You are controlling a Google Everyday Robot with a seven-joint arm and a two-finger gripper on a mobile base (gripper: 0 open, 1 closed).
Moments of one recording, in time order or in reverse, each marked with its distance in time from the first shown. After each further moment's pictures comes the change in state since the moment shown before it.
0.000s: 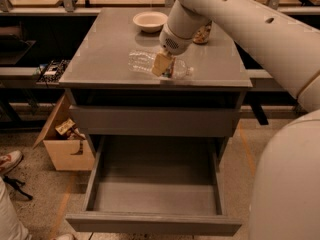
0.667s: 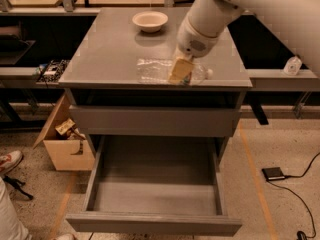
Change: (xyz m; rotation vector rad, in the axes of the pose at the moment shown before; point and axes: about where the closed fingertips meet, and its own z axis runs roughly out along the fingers) arm 0.041 0.051 -0.066 -0.078 -0.002 -0.234
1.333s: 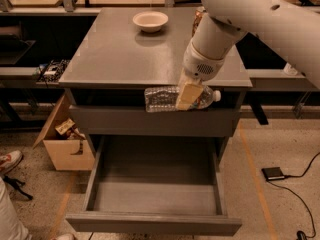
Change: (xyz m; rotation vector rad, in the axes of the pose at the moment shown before) arm 0.043 0.052 0.020 -0.134 0.094 -0.049
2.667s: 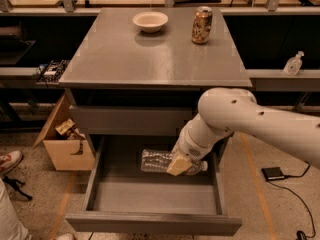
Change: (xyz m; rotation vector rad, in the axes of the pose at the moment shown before) arm 0.044 0.091 0.173 -0.045 -0.106 0.141
